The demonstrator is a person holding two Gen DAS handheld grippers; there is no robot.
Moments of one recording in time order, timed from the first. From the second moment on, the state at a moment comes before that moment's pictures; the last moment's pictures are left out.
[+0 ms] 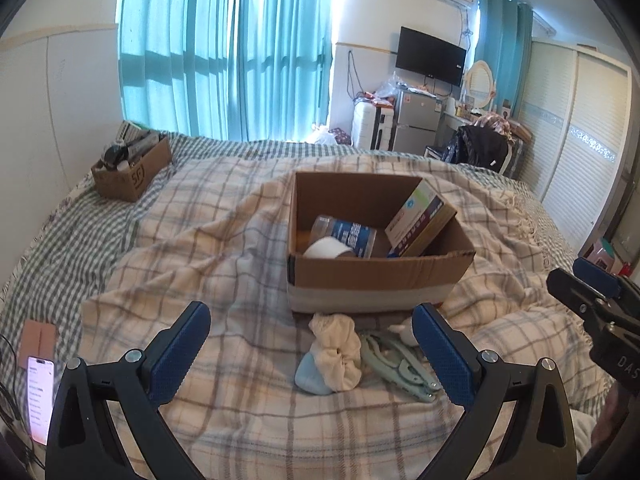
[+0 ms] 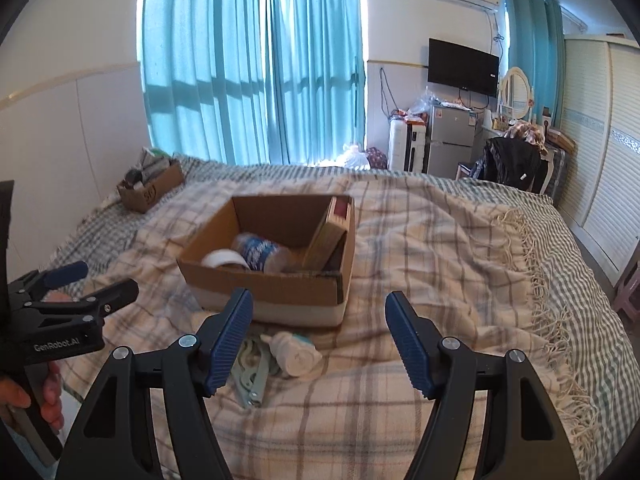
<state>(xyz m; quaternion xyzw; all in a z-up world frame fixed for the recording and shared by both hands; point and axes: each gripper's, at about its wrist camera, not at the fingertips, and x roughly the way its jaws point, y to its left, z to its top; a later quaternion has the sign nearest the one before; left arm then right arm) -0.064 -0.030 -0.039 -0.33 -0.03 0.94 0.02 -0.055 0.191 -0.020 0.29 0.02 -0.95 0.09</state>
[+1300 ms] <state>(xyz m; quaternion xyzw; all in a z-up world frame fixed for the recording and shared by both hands) -0.140 -0.006 -0.149 -0.43 -0.01 0.90 0.05 -0.132 0.176 -0.147 0.41 0.01 -0.90 0.13</state>
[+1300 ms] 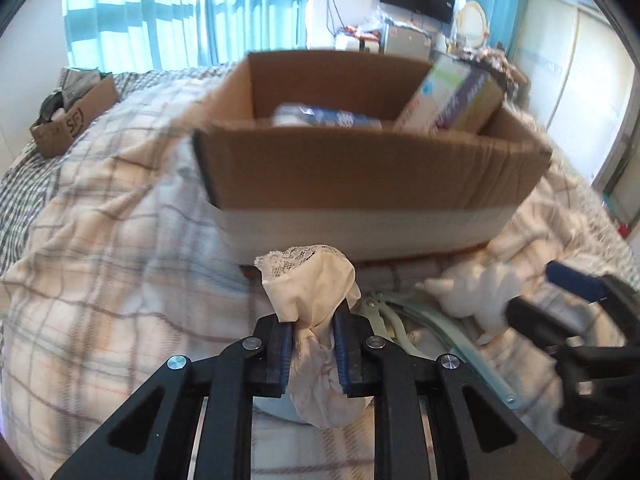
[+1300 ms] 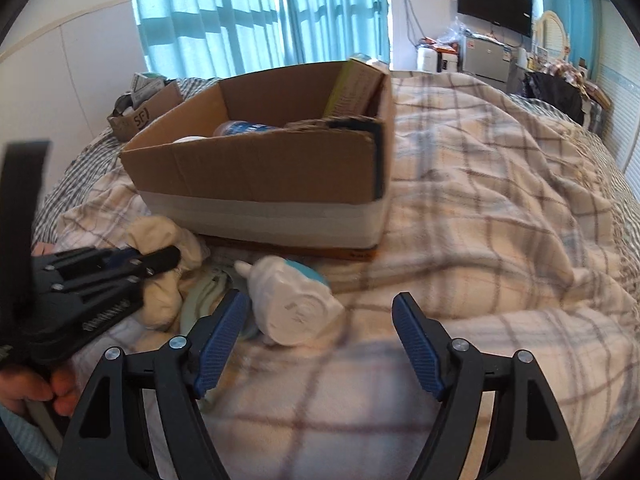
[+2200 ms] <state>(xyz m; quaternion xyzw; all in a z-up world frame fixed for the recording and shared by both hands) -0.085 -0.019 -0.102 -0.41 -0.03 0.91 0.04 -0.113 0.158 -0.124 0.38 0.03 -0.91 0.13</state>
